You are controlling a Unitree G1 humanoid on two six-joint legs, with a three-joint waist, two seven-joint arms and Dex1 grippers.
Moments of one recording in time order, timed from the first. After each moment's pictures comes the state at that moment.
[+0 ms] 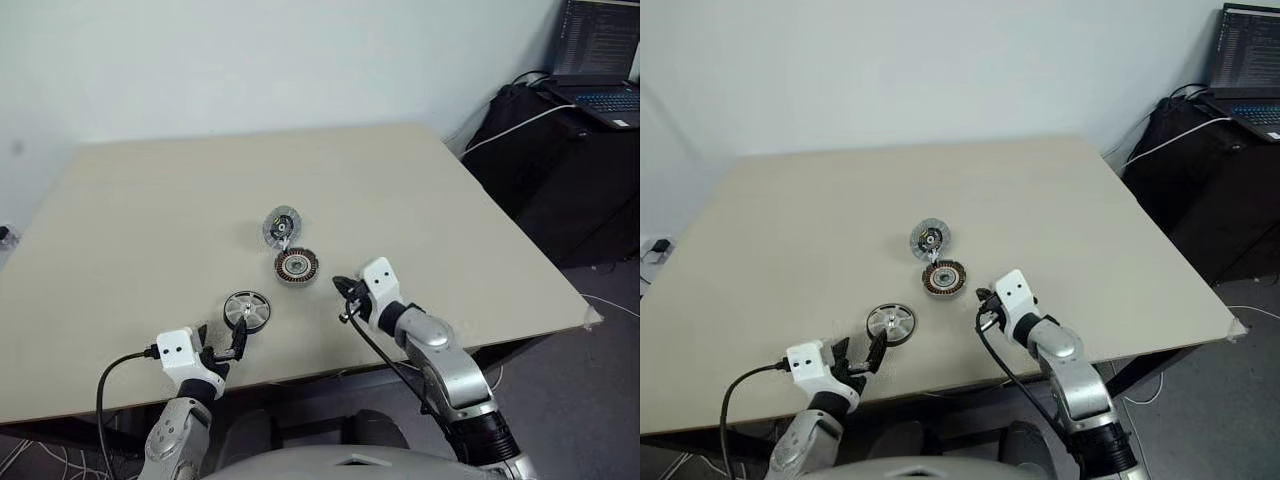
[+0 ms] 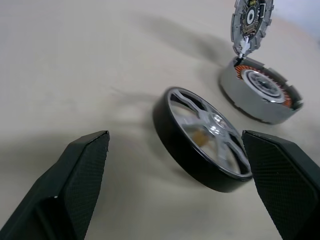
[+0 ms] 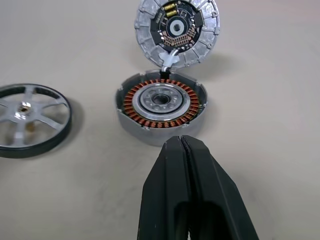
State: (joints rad) left arm 0.52 -0.02 0.02 -0.31 -0.40 0.18 -0.18; right arm 0.02 -0.19 0.20 -0.21 0.07 0.43 0.48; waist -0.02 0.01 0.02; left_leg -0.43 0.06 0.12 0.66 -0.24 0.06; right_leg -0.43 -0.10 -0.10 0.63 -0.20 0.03
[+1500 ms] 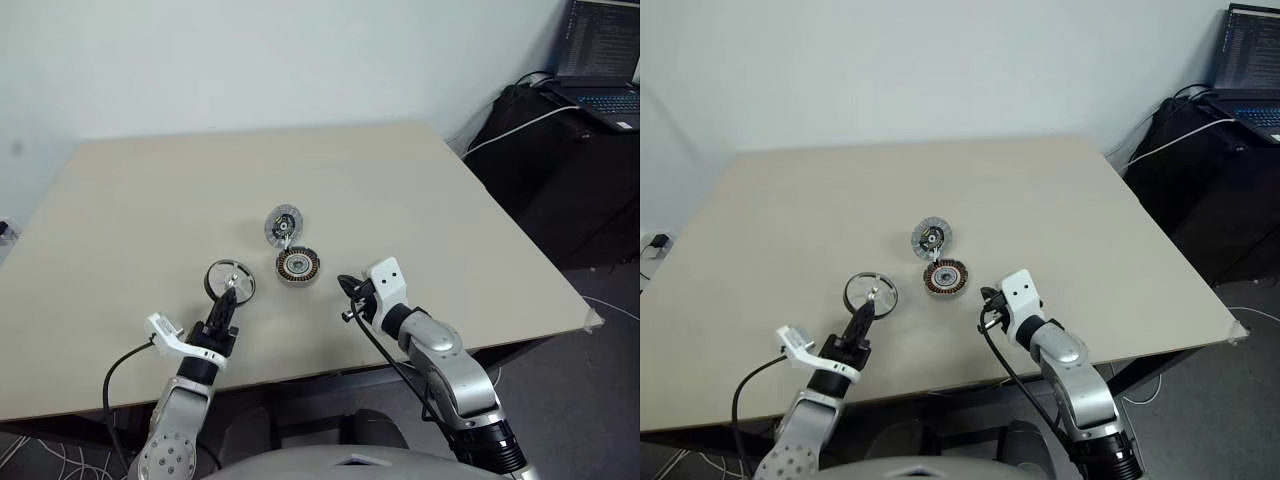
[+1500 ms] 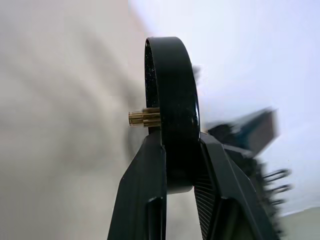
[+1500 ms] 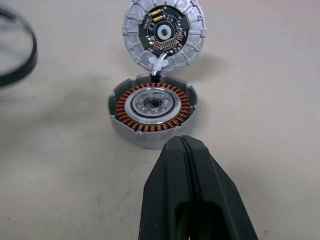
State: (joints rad) left arm 0.37 -0.07 0.13 -0.32 -0.96 0.33 -0.32; right arm 0.03 -0.20 0.19 -0.25 0.11 0.45 0.41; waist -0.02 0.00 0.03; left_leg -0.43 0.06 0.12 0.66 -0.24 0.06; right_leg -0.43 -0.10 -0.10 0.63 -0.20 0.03
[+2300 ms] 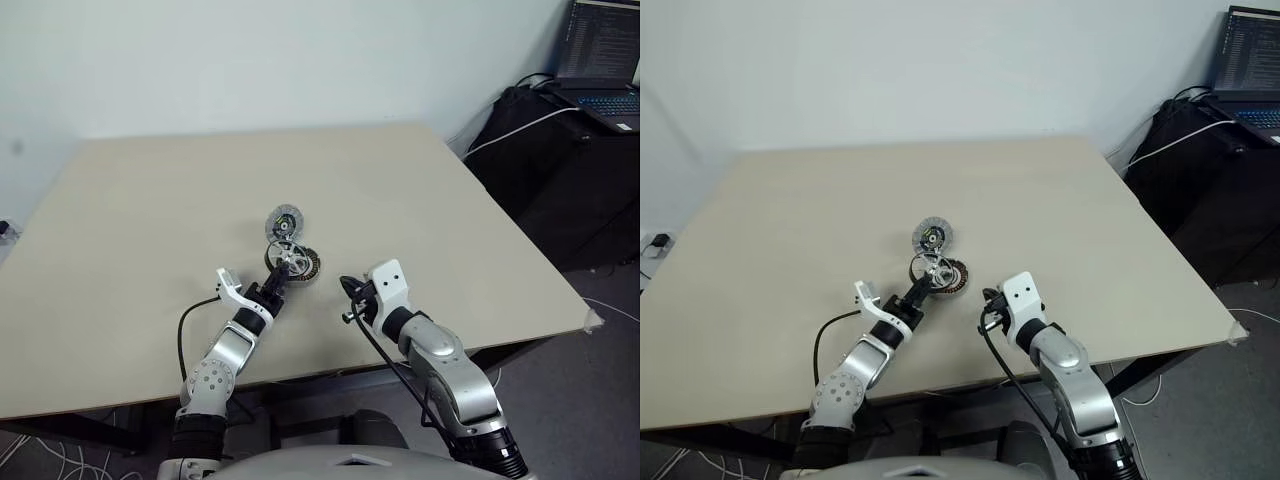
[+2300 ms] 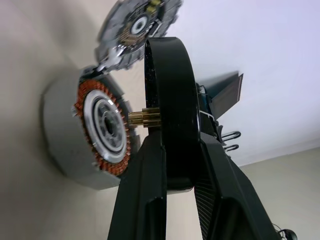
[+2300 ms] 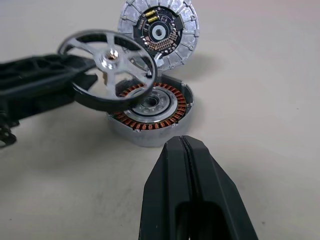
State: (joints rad) left arm 0.00 -0.07 0.05 0.13 -1.02 0.41 -0.27; right arm 0.06 -0.18 0.20 -0.29 0.11 0.47 0.37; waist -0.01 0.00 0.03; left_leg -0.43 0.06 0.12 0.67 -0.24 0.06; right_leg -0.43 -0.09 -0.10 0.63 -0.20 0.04
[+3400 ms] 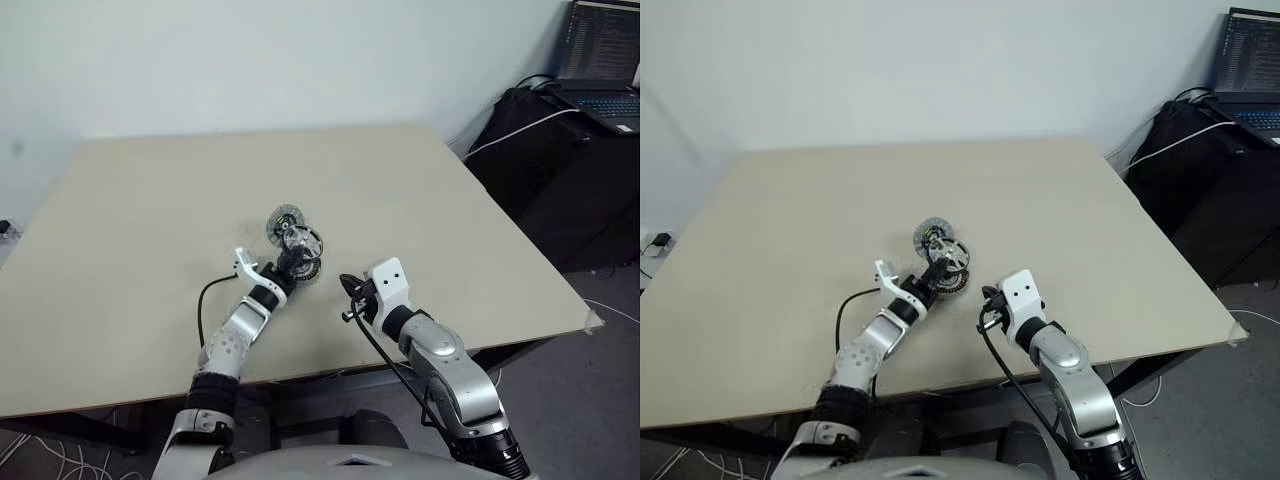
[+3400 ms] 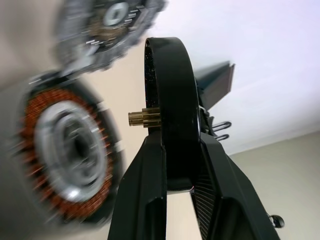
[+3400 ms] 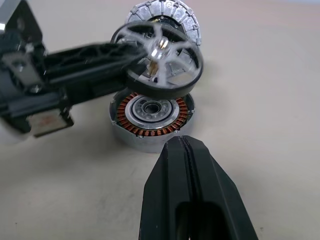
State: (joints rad) left arm -0.23 -0.07 0.04 0.35 -1.02 0.38 -0.32; right arm 0.06 -0.19 0.20 -0.33 0.11 0.49 0.35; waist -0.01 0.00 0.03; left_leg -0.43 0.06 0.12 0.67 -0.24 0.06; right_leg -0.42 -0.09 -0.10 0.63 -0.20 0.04
